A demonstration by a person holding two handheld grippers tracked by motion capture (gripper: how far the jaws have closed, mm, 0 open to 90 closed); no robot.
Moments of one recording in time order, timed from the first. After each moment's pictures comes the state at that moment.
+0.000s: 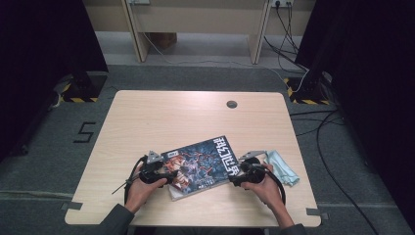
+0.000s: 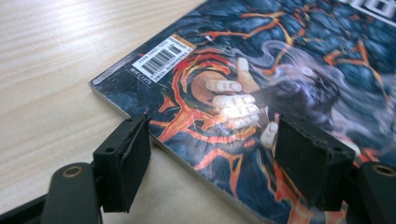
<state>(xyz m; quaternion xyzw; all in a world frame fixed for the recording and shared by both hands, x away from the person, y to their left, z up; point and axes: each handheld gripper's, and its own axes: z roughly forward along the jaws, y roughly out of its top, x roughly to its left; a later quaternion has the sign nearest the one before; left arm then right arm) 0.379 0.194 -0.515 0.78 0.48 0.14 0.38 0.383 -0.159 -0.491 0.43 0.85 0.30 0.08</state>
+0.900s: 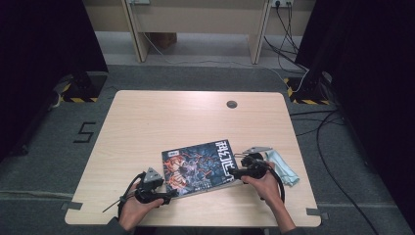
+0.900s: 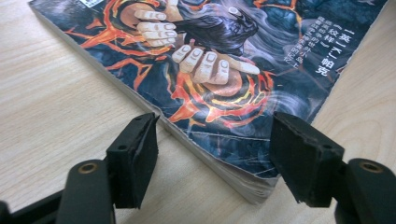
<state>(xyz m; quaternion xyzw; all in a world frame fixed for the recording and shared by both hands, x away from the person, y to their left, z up) 0.320 0.192 -0.509 0.80 0.45 0.10 0.37 0.400 -0.165 -0.491 0.47 0.81 0.35 0.08</state>
